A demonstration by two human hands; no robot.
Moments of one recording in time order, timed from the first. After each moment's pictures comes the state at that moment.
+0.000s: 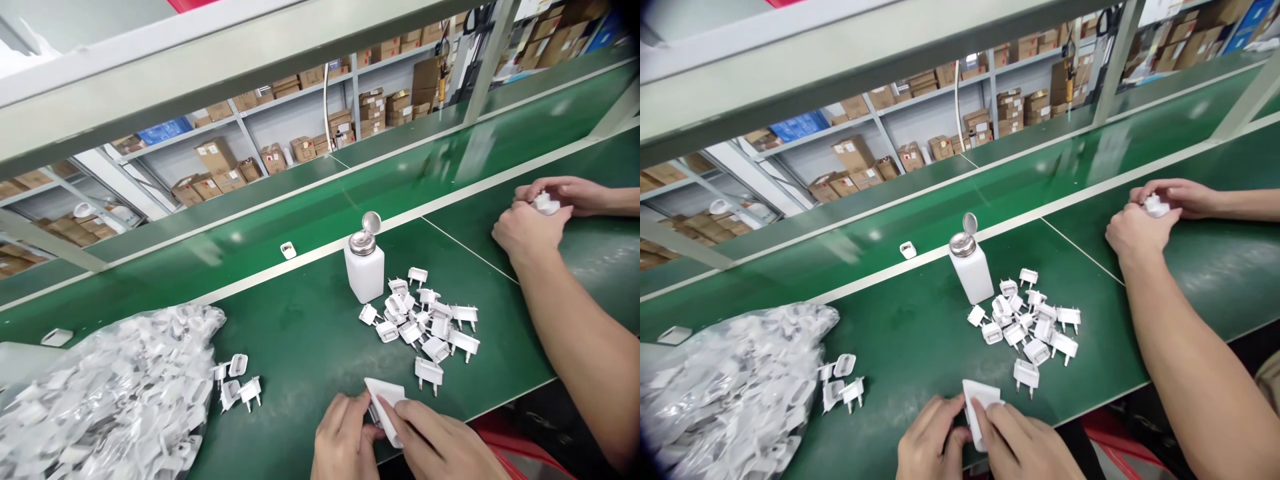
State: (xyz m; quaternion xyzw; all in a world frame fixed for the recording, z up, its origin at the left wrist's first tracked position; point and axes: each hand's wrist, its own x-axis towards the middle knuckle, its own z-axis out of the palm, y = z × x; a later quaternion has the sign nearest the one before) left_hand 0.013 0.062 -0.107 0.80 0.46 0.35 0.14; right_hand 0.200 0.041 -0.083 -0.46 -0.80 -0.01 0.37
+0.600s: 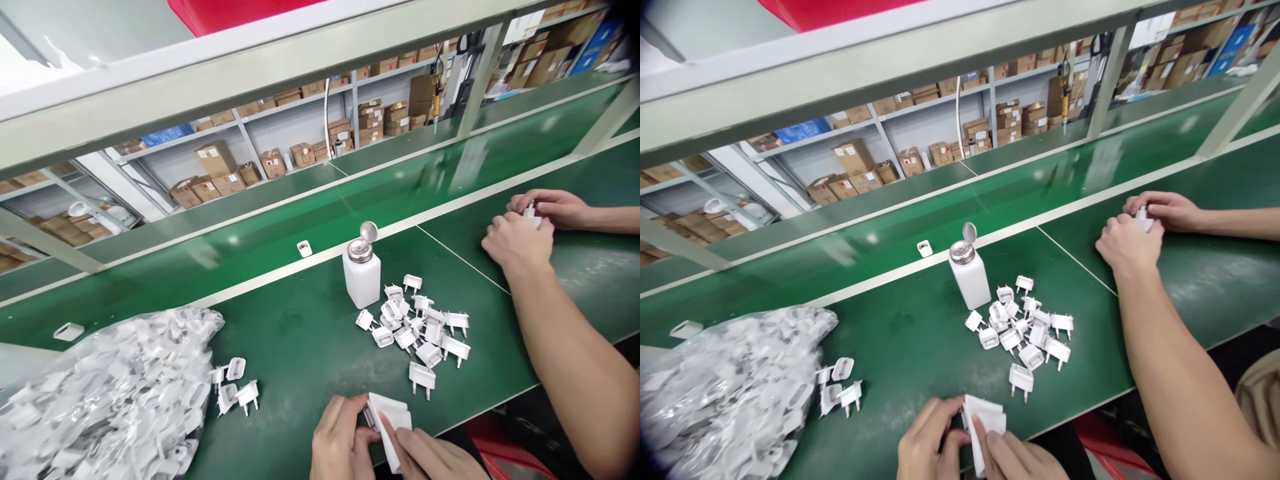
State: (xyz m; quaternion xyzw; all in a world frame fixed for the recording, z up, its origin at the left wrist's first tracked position) left_hand 0.018 0.060 -0.105 0.75 0.50 0.37 0.21; right_hand 0.428 0.214 -0.029 -0.56 -0.59 0.09 0.57
